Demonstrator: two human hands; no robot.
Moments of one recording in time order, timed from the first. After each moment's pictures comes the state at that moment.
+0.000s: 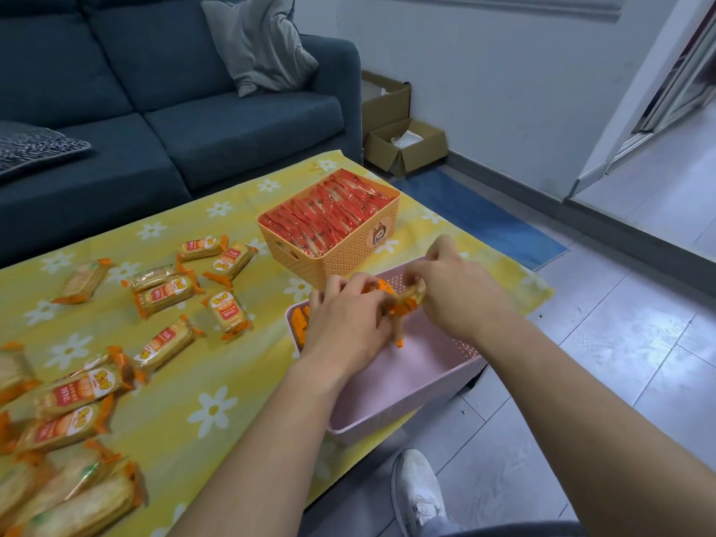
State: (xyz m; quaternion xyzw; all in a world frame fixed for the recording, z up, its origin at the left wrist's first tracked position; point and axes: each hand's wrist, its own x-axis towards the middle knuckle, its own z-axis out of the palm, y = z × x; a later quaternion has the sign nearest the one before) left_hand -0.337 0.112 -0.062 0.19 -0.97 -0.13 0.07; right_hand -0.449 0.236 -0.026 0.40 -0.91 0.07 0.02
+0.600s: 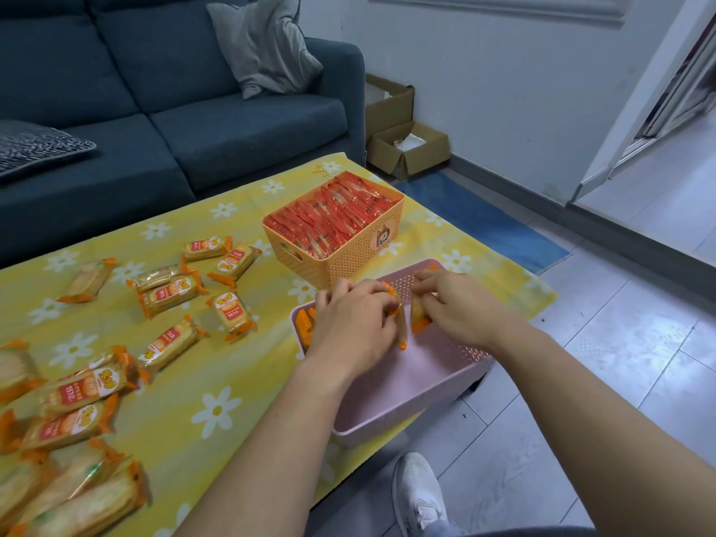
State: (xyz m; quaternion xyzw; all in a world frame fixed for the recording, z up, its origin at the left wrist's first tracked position) left_hand -0.338 0.113 -0.060 0.19 -0.97 -0.14 0.08; right_hand -0.459 0.241 -0.041 0.43 -0.87 0.21 -0.13
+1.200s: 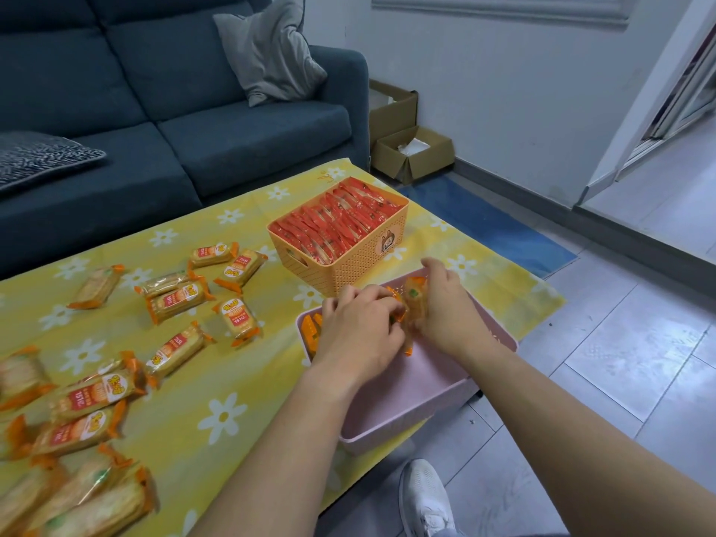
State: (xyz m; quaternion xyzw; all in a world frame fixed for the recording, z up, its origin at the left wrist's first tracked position) left_hand -0.338 0.114 -0.060 0.19 -0.97 -0.14 0.07; right_hand -0.452 0.216 -0.076 0.31 -0.89 0.31 -0.10
